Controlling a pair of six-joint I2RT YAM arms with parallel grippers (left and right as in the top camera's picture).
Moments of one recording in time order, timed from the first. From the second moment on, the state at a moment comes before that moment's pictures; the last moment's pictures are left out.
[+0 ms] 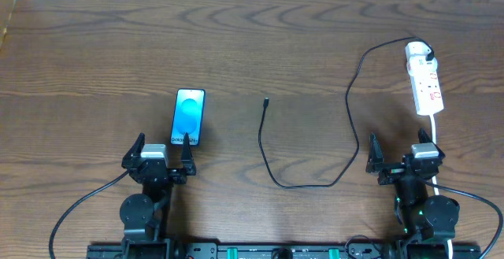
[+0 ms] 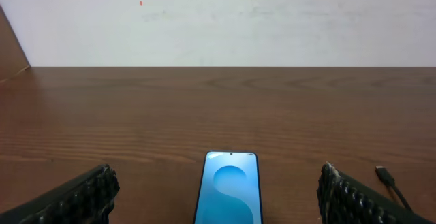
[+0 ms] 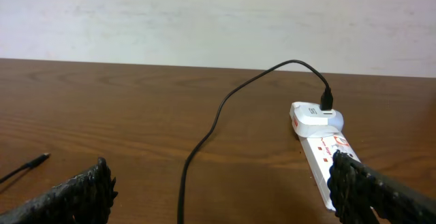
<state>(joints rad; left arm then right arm) 0.01 0.01 0.01 -0.10 0.04 0.01 0.00 0.01 0.01 -0.06 -0.10 -0.01</state>
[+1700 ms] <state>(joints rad) 0.01 0.01 0.01 -0.10 0.04 0.01 0.00 0.01 0.01 -0.06 -0.10 -0.01</state>
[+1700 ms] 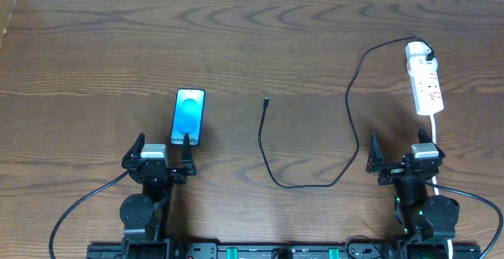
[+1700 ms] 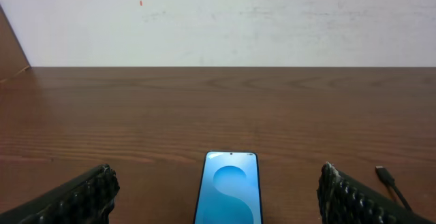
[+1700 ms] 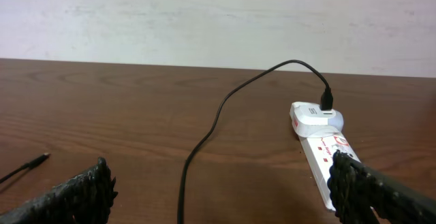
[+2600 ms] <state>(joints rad) 0.01 0.01 0.02 -0.11 0.04 0.01 0.00 0.02 0.01 -0.06 -0.10 -0.01</state>
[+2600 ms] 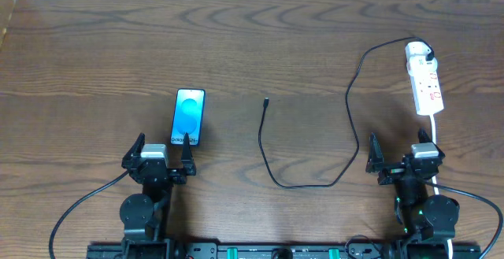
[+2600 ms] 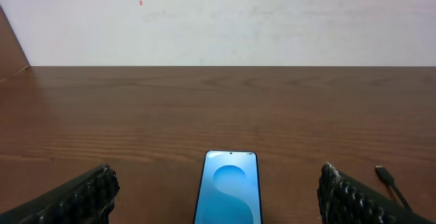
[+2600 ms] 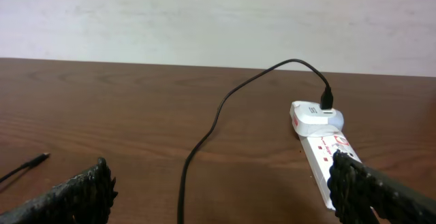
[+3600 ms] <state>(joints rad) 0.01 0.75 0.75 -0.44 0.17 -0.01 0.00 0.60 0.58 -0.25 -0.11 -0.01</state>
